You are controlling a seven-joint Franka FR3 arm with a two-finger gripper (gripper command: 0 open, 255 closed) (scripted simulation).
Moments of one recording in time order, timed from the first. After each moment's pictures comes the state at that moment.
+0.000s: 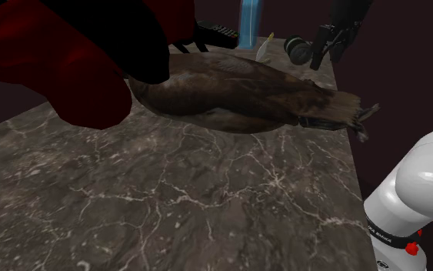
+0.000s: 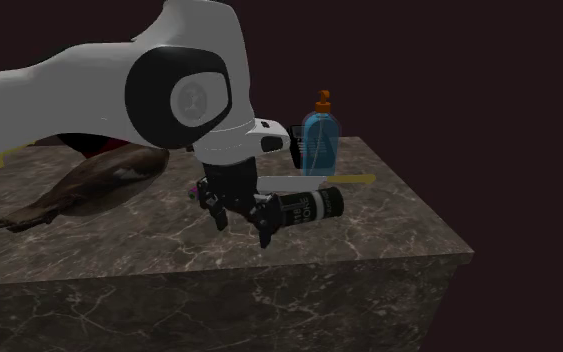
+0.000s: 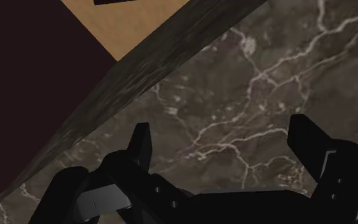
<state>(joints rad) 0.01 -0.83 -0.05 -2.37 -0.06 1.62 0.02</state>
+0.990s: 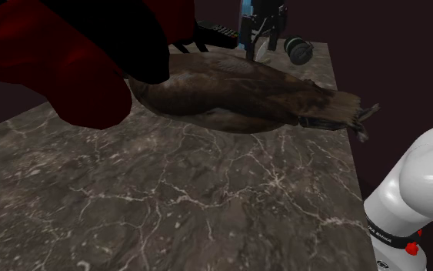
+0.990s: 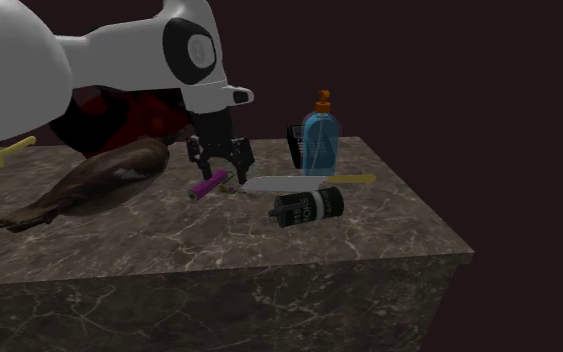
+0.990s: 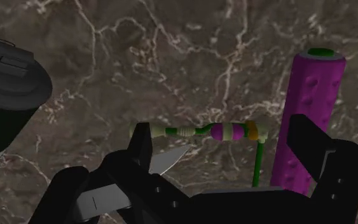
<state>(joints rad) 0.09 -0.37 0.16 -1.97 -0.04 1.61 0.16</state>
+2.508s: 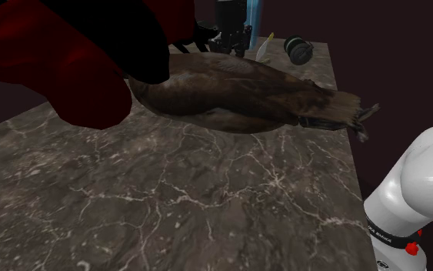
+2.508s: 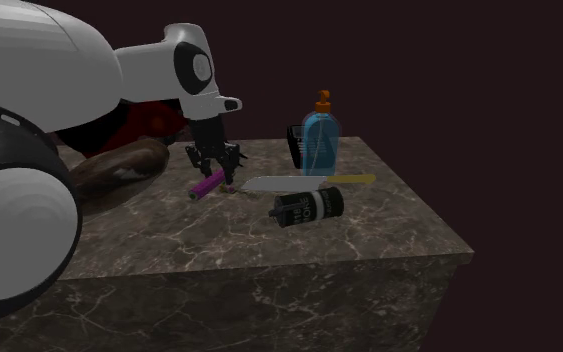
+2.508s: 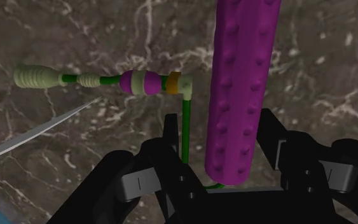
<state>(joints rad) 0.12 -0.16 0.24 -1.84 -0.08 1.65 0.22</state>
